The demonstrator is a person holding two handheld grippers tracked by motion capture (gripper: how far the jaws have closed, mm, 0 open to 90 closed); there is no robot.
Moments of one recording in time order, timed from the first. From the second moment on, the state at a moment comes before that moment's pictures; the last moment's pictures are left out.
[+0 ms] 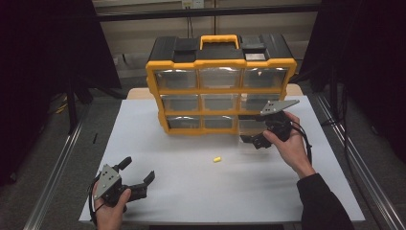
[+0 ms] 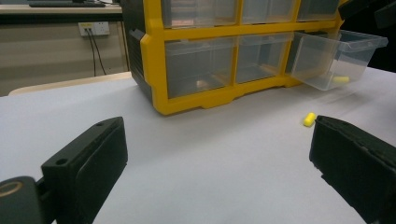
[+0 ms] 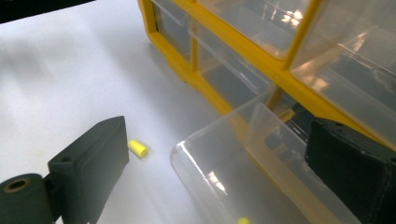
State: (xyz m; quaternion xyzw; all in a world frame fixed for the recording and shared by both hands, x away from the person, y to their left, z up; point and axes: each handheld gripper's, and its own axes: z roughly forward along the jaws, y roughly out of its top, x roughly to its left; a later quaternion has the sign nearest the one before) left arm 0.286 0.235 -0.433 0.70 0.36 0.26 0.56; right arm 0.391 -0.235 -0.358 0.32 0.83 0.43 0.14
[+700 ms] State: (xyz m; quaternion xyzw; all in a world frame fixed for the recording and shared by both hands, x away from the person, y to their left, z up) left arm 0.285 0.235 -0.432 0.70 0.36 0.26 0.56; right arm 0.378 -0.199 -0.367 0.28 0.84 0.44 0.16
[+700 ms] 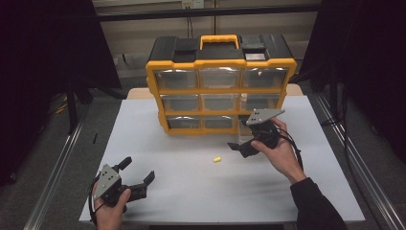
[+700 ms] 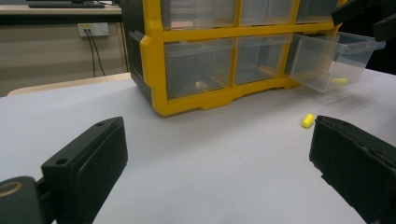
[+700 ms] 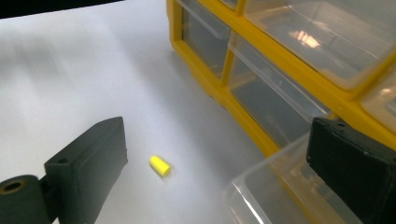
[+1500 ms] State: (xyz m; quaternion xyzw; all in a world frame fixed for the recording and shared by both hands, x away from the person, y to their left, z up) left arm 0.285 0.235 -0.432 0.70 0.36 0.26 0.56; right arm 0.373 -0.146 -0.379 0.23 0.88 0.42 0.10
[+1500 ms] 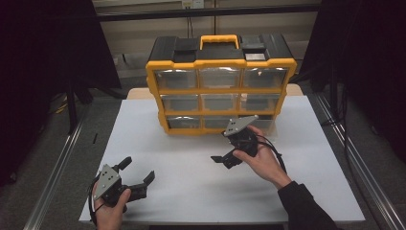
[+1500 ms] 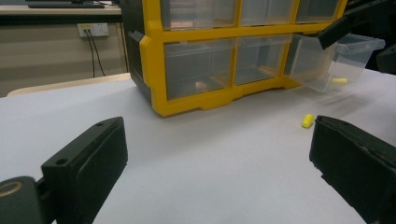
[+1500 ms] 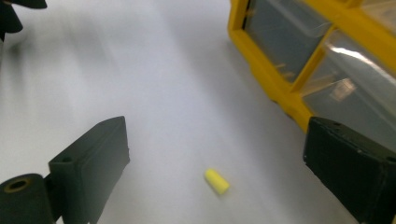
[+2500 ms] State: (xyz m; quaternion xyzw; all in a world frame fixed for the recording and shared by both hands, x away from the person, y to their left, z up) left arm 0.286 0.235 -0.432 0.70 0.36 0.26 0.56; right arm 0.382 -0.110 -0.424 0.19 0.93 0.31 0.04
